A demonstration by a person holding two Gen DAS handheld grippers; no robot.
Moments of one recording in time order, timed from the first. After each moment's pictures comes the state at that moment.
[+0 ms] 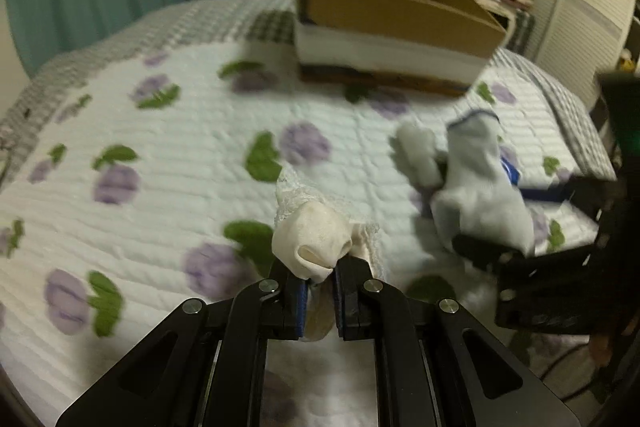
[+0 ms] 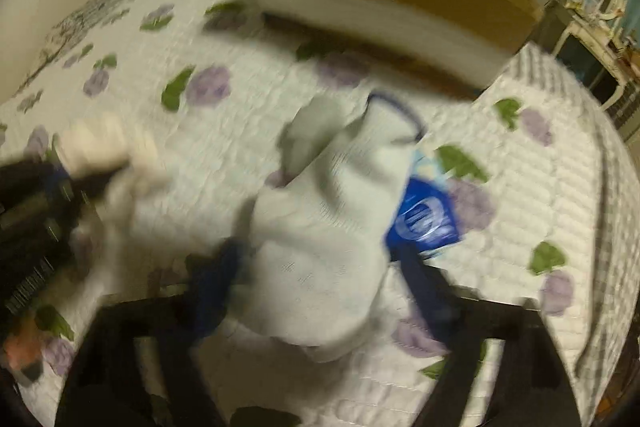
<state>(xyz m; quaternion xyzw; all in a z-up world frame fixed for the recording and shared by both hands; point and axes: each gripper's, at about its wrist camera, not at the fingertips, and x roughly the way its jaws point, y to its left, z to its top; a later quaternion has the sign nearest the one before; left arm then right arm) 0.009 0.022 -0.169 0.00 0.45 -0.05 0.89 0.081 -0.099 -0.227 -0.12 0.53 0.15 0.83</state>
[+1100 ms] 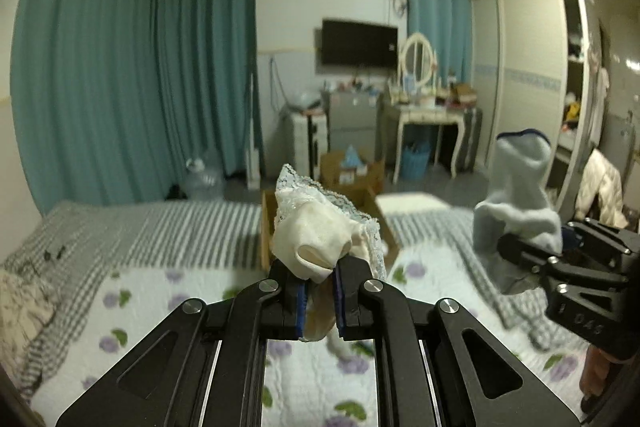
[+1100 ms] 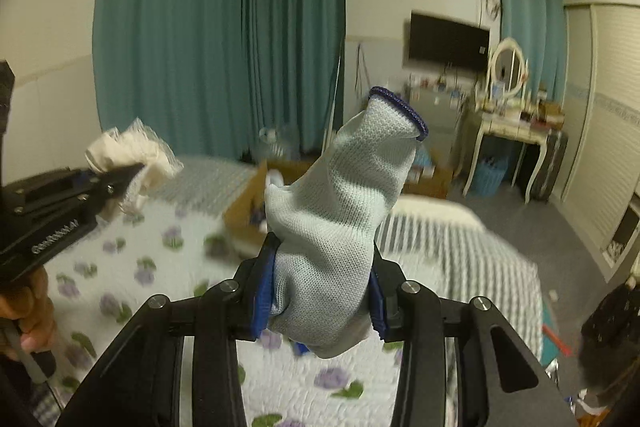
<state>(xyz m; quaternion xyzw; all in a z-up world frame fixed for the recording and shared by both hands) -0.022 -0.013 0.053 0.01 0.21 -0.12 0.97 -0.031 -0.164 0.025 -0.05 0.22 0.07 0.97</state>
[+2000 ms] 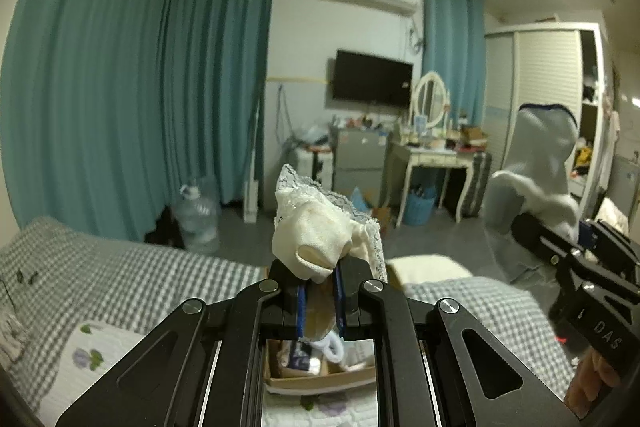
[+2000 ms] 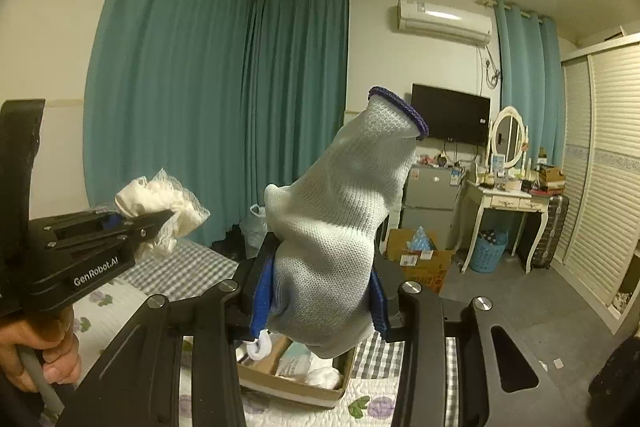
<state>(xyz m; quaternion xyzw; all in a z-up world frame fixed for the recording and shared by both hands) 0.124 0.008 0.052 -0.03 0.17 -0.11 0.98 0.097 -0.131 0.058 -0.06 0.10 0.07 0.99</state>
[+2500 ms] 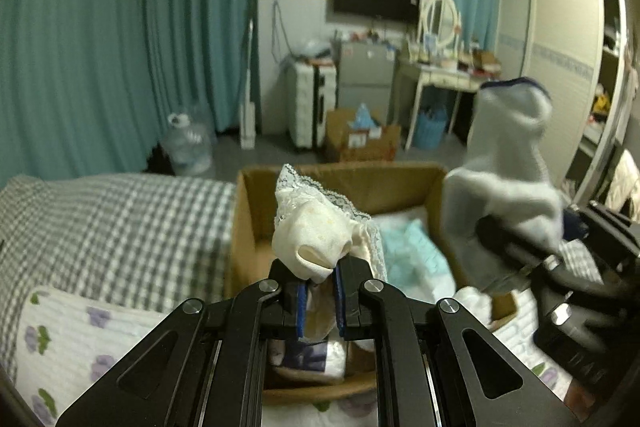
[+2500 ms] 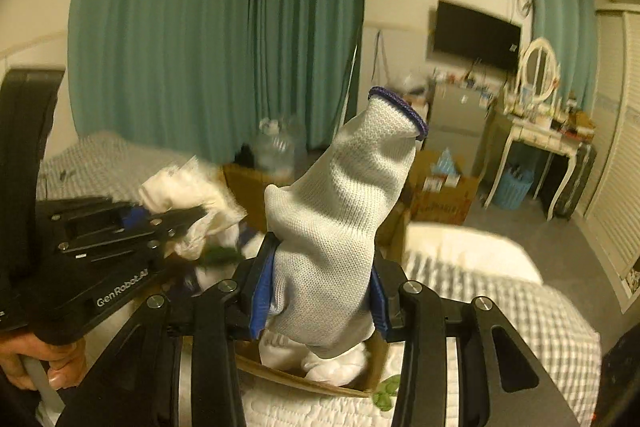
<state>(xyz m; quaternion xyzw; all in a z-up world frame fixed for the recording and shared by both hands) 0.218 -0.029 -0.070 0.00 0.31 -0.11 0.95 0.235 -0.130 -0.079 -0.07 0.26 0.10 0.96</state>
